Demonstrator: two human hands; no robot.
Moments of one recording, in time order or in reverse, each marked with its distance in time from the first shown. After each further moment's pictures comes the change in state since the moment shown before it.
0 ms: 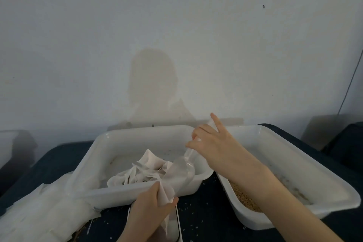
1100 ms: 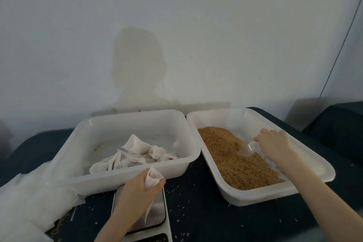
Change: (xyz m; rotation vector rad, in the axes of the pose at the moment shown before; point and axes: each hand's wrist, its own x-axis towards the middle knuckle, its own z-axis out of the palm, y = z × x) left_hand -0.003 0.006 0.009 -0.029 0.002 -0.034; right_hand -0.094 0.127 0.127 -0.206 -0.504 0.654
